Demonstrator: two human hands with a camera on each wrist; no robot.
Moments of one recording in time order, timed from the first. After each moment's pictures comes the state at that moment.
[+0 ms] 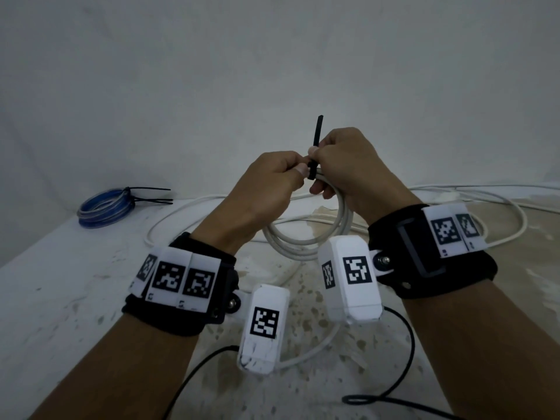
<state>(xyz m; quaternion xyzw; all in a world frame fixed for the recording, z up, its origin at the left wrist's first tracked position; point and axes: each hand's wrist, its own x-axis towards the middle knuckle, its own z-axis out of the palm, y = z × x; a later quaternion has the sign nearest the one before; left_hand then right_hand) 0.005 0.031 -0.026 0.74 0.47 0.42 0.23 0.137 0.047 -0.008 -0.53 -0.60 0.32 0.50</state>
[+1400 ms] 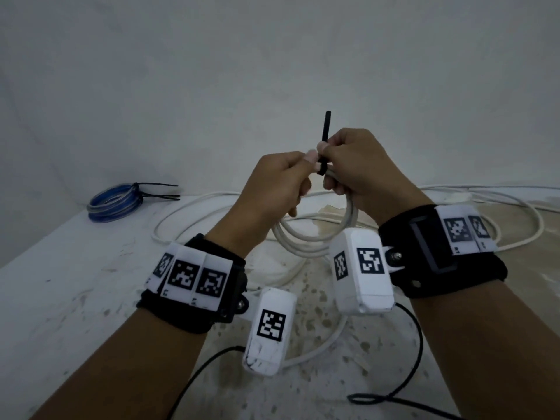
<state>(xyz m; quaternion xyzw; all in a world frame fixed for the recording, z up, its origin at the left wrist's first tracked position) 0.013 0.036 -0.038 0.67 0.45 0.50 0.31 0.145 0.059 -0.019 -0.49 -0.60 0.36 0.53</state>
